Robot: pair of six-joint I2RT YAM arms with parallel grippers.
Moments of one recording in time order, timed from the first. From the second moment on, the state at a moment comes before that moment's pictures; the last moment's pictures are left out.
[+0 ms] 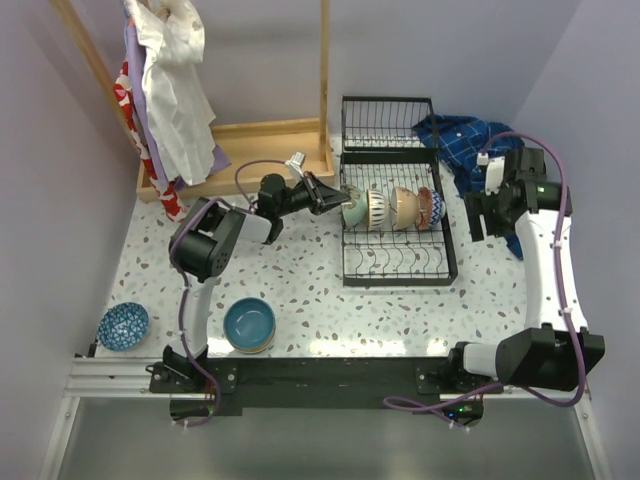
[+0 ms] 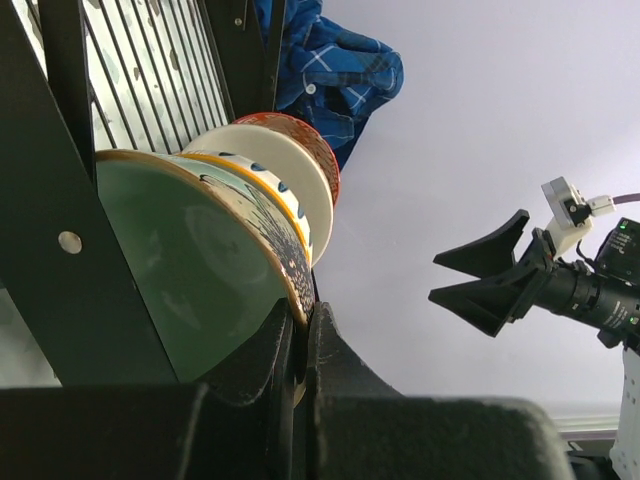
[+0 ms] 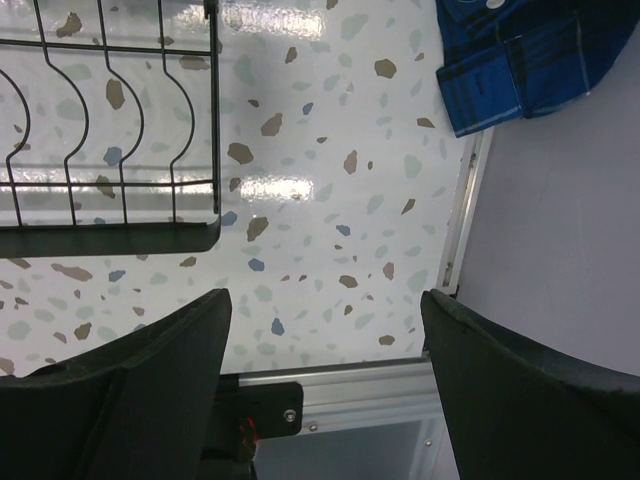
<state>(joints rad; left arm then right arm) -0.43 2.20 1.17 1.03 0.68 -1.35 -0.13 1.30 1.41 -1.17 0.13 -0.27</state>
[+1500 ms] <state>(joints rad) -0.43 1.91 1.23 0.35 0.56 -0.68 -0.13 1.23 1.38 -1.13 0.01 -0.20</state>
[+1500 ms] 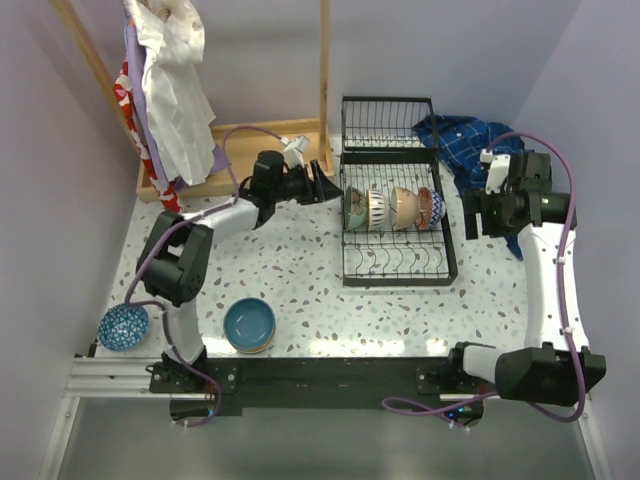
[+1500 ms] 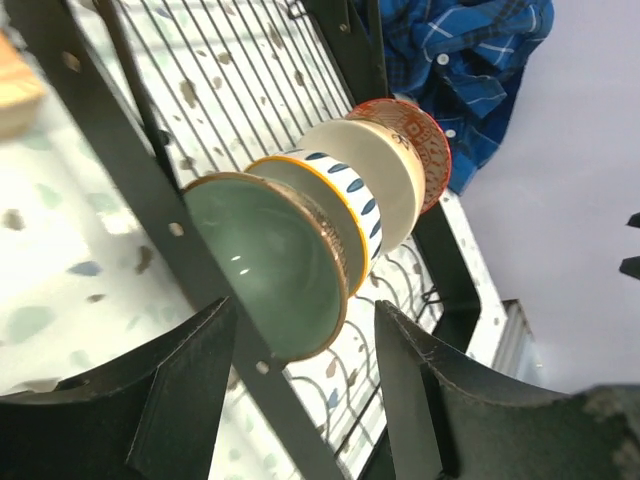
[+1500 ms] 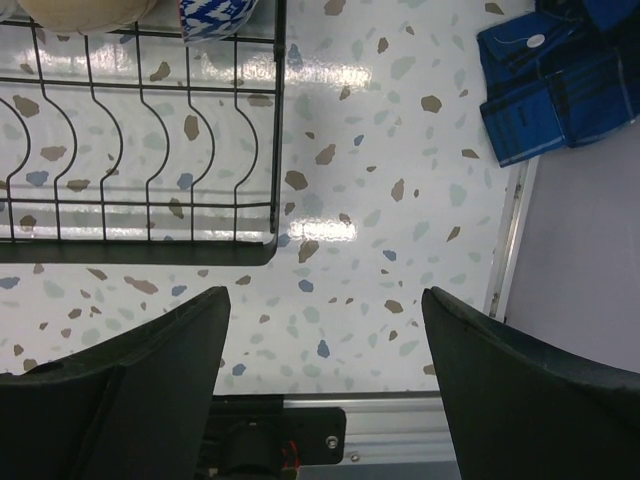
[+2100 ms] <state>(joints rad) -0.27 1.25 1.23 -0.72 0.22 0.38 -0.13 1.15 1.40 -1.14 -0.13 -0.25</state>
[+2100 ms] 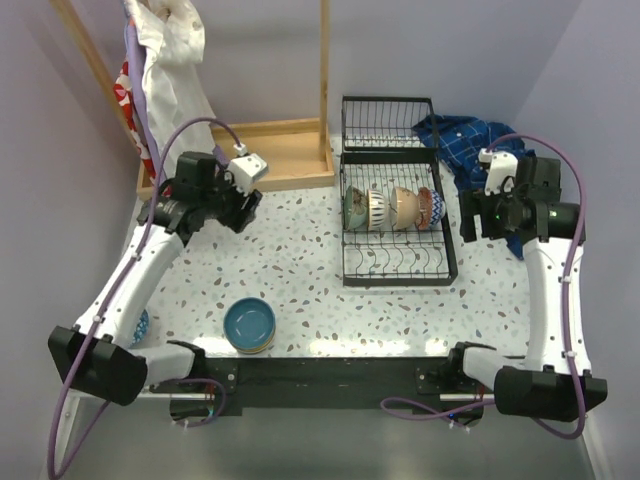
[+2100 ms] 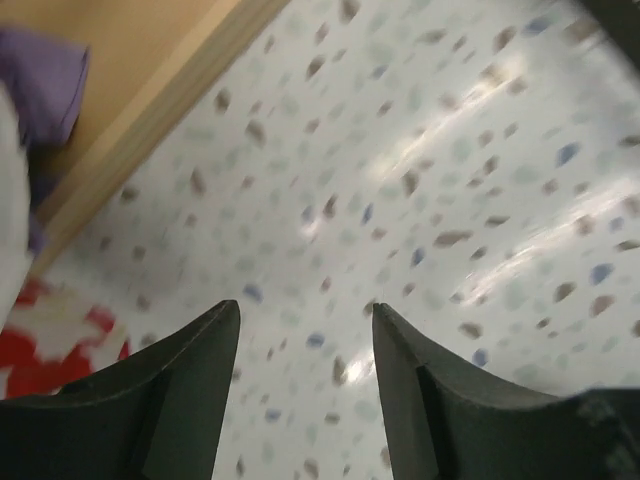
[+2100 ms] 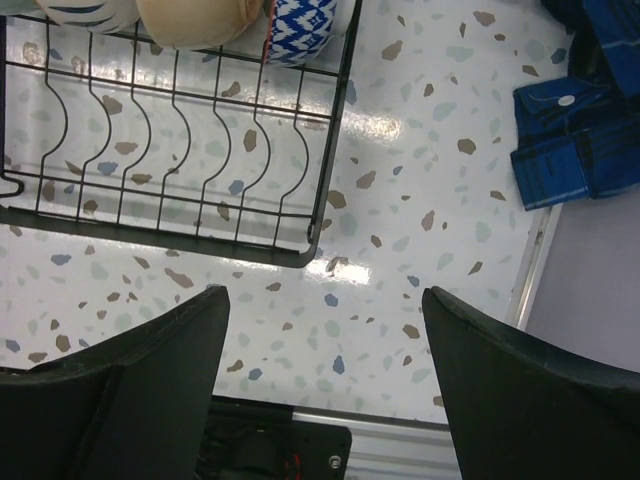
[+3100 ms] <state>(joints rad) 0.29 1.15 0.76 -0.99 -0.31 0.37 -0.13 1.21 1.43 -1.18 -0.26 -0.40</state>
